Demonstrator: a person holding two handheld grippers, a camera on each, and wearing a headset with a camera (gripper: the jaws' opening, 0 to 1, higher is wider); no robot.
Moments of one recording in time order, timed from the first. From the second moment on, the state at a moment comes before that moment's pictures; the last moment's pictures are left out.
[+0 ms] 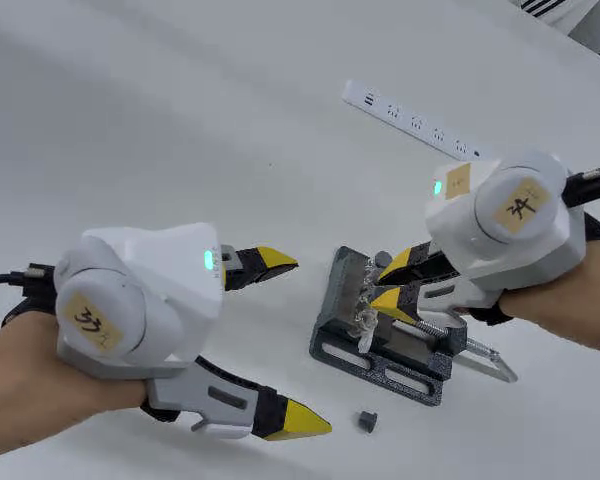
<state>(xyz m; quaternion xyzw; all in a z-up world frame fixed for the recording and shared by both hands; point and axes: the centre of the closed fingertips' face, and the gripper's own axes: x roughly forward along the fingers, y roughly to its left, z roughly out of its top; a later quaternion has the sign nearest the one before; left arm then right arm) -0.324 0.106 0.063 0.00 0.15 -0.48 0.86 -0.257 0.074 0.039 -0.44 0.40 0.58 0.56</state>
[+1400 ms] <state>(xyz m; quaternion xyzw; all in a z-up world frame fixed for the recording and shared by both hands) -0.324 0.105 0.060 0.00 0.16 -0.49 0.86 -0.257 0.069 0.029 -0.42 0.43 0.59 0.54</state>
